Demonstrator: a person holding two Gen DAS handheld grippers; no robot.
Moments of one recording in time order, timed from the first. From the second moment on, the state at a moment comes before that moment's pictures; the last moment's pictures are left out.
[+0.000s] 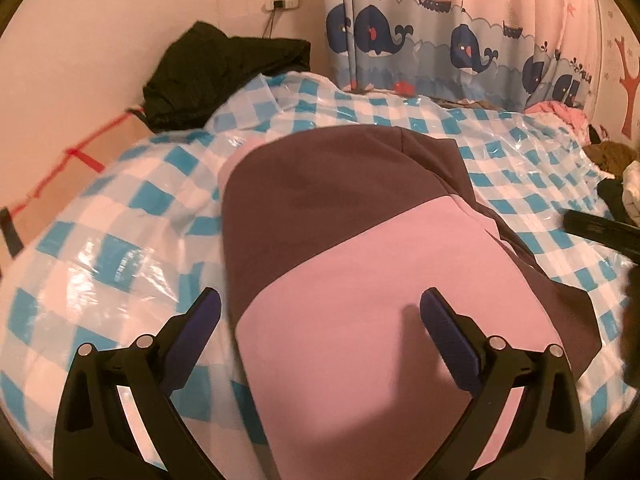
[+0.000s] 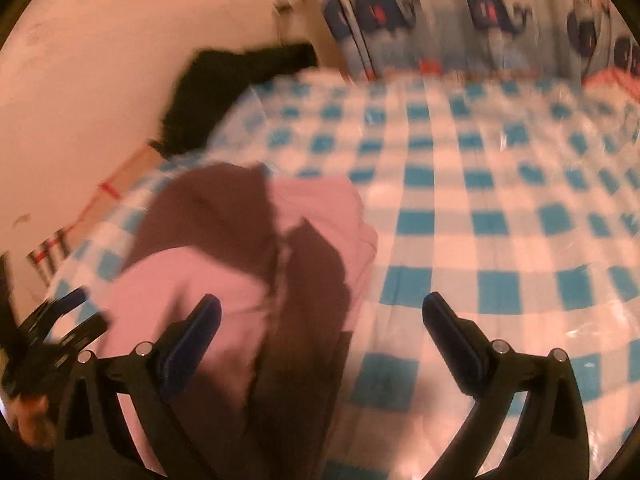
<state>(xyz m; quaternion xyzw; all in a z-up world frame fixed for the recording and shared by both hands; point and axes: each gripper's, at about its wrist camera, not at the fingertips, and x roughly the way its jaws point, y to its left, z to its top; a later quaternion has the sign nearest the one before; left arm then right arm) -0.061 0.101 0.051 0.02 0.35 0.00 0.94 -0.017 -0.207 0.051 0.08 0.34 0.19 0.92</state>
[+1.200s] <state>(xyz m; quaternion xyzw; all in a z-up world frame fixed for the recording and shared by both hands) -0.119 0.103 0.061 0.02 0.37 0.03 0.93 -0.100 -0.151 0.051 -0.03 0.30 0.19 0.94</state>
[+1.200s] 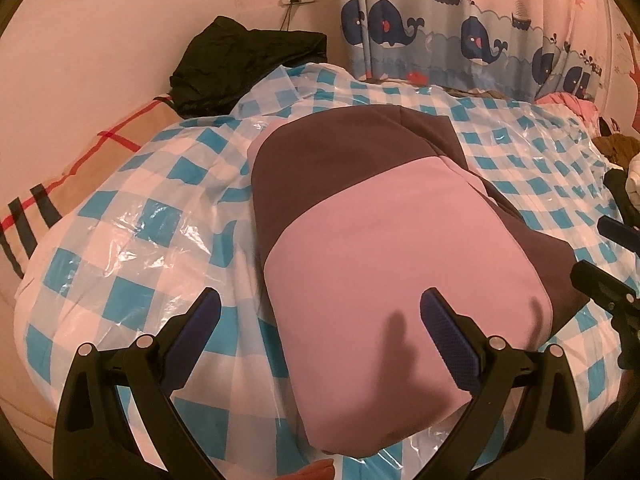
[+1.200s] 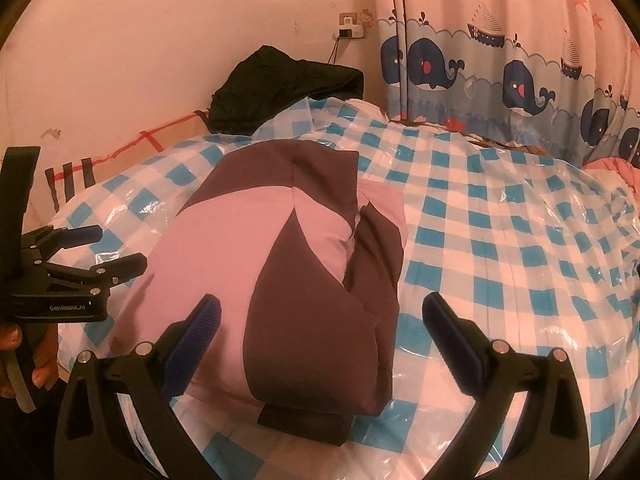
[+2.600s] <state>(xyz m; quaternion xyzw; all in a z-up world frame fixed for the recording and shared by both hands) -0.127 0.096 0.060 0.02 0.37 0.03 0.93 -0.099 -0.148 0.050 -0.03 0.30 0.19 0.94</state>
